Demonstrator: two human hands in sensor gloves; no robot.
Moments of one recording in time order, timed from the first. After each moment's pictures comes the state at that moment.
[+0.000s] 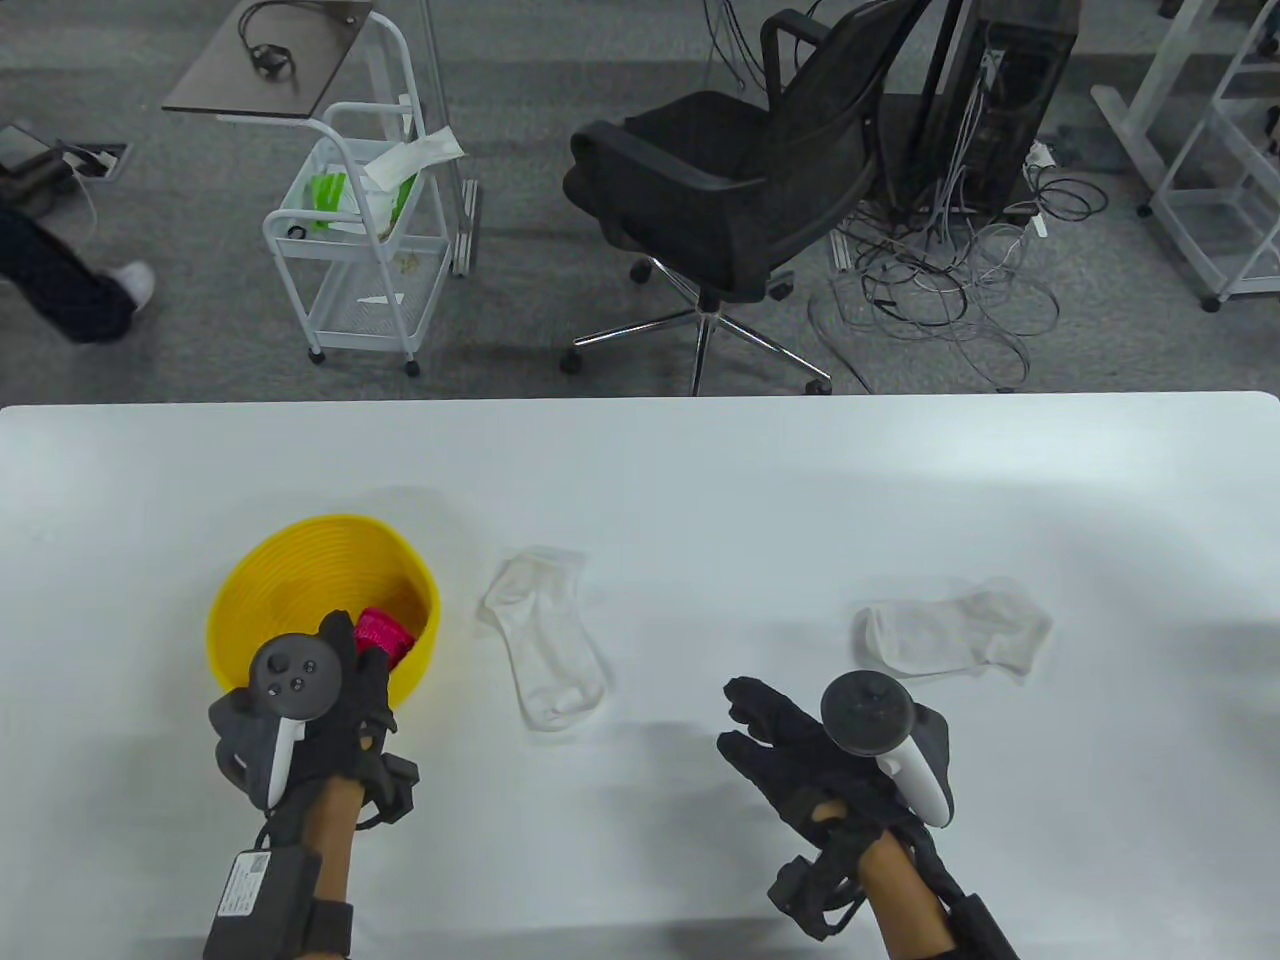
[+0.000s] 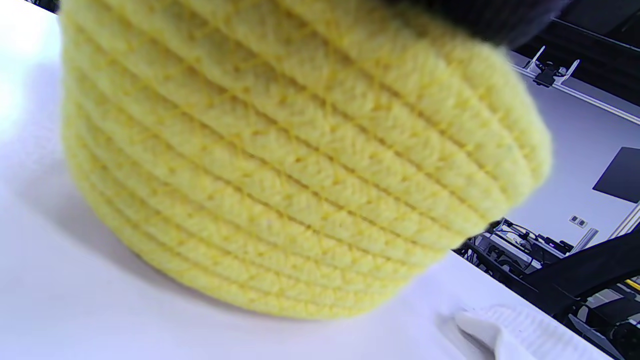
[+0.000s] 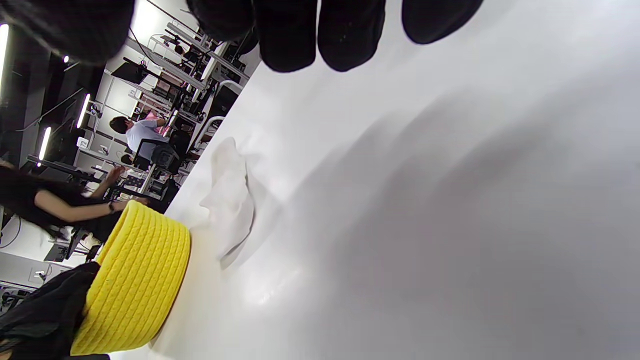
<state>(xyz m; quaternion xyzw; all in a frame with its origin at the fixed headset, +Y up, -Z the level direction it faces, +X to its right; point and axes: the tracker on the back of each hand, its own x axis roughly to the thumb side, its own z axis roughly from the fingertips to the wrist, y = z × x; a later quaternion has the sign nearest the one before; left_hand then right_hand) -0.302 -0.721 -0.288 0.07 0.22 0.25 0.94 0.148 -0.734 -0.261 0.03 0.22 0.88 0.43</state>
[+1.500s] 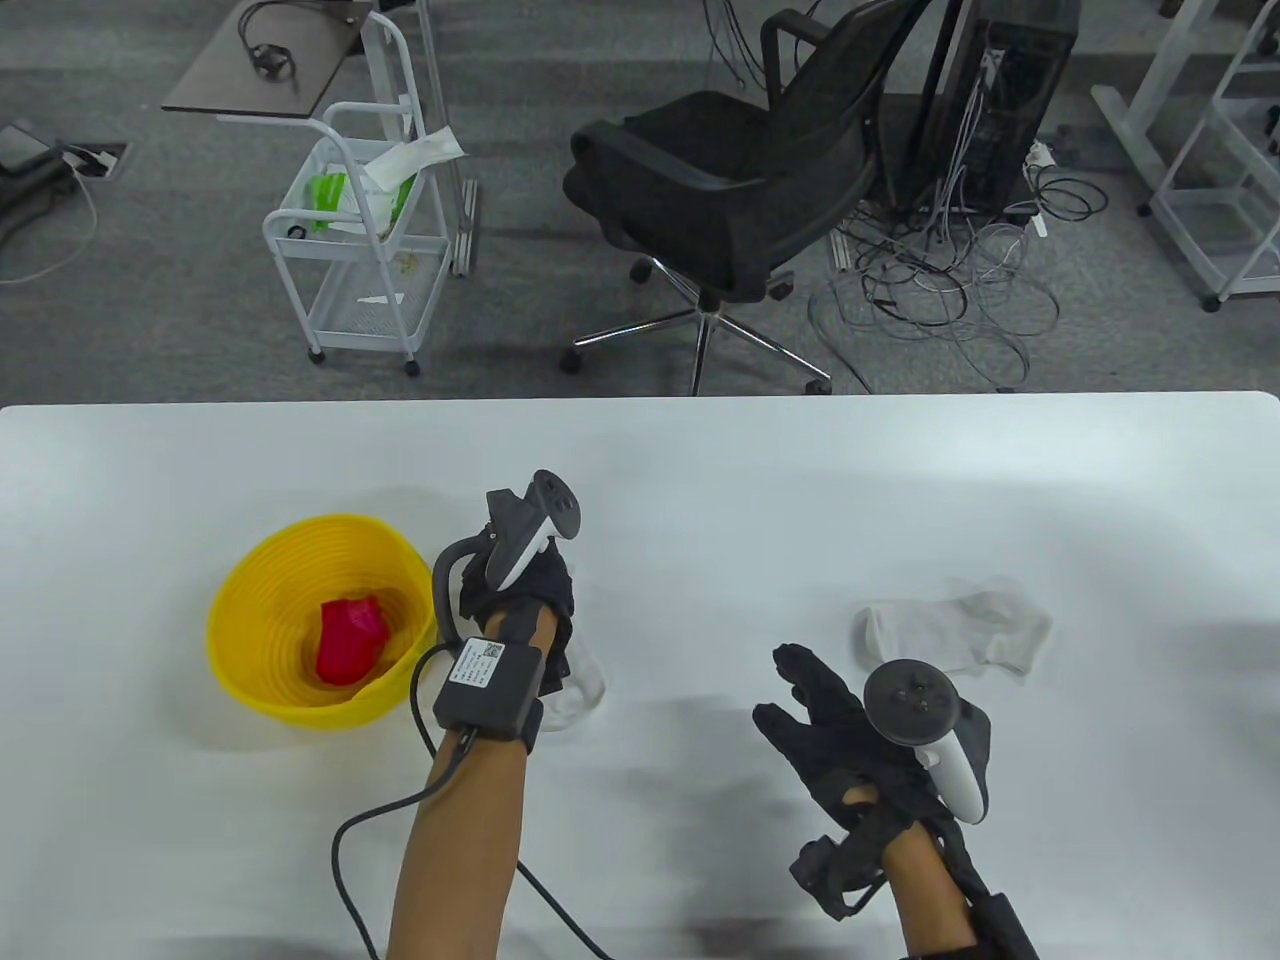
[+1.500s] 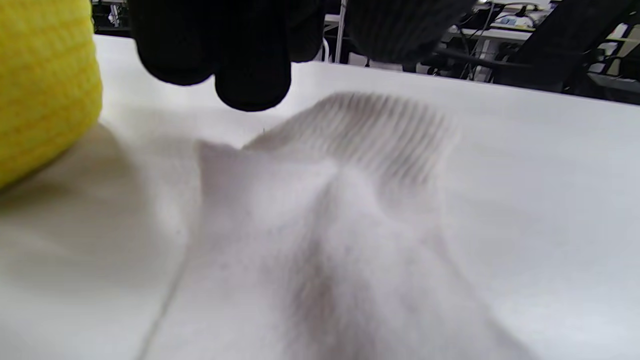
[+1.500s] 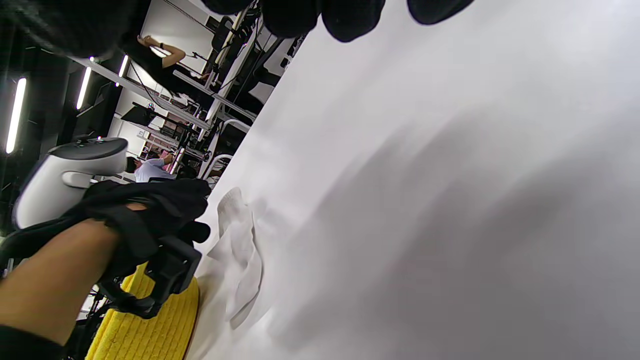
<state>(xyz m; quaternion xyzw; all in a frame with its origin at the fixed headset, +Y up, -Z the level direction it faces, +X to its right) -0.142 -0.734 -0.451 -0.16 0.16 0.06 0.97 0.174 -0.725 -0.268 0.00 0.18 0.87 0.45</state>
